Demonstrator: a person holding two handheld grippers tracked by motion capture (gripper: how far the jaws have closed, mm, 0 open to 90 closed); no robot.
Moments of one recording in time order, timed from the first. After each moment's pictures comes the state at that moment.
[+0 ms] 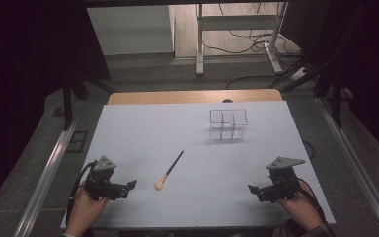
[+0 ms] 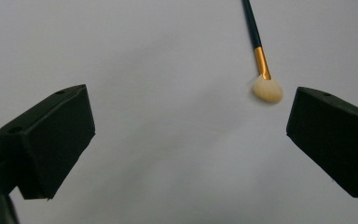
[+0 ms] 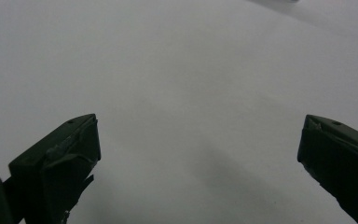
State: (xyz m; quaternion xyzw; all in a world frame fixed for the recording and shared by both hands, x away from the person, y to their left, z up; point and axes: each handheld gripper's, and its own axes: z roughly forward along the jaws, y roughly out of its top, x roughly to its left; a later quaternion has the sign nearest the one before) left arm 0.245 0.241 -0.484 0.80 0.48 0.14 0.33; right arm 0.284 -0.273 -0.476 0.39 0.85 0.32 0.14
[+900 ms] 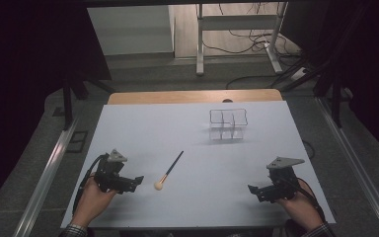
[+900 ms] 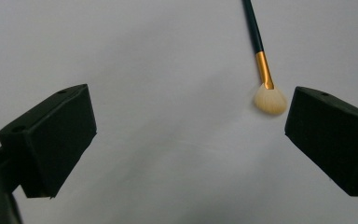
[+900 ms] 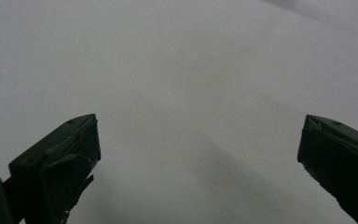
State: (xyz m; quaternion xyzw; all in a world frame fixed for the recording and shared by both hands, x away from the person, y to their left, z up) left arm 0.268 0.223 -0.480 0.83 0.46 0.13 0.29; right arm 0.285 -0.273 -0.478 0.39 0.85 0.32 0.13
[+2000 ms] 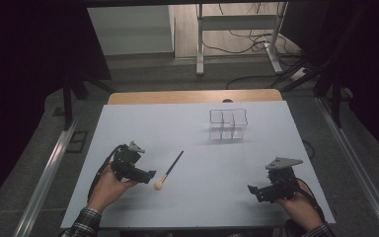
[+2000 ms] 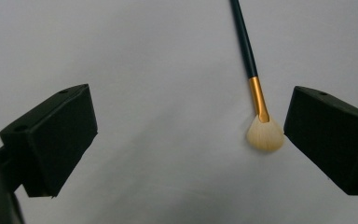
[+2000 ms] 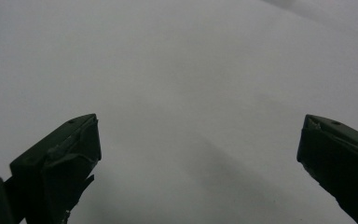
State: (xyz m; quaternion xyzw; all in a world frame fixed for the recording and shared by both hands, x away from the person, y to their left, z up) left arm 0.305 0.187 -0.480 0.86 0.44 0.10 0.25; right arm 0.285 -0.271 -0.478 0.39 0.85 0.31 0.14
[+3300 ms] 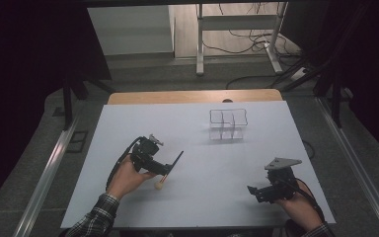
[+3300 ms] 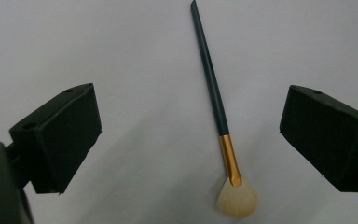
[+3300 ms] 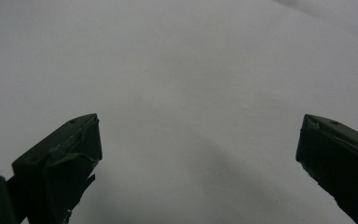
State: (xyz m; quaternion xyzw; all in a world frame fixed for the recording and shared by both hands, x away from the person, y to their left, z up) left arm 0.339 0.142 -0.479 0.87 0.42 0.08 0.23; right arm 0.285 -0.269 -0.479 0.39 0.86 0.31 0.14
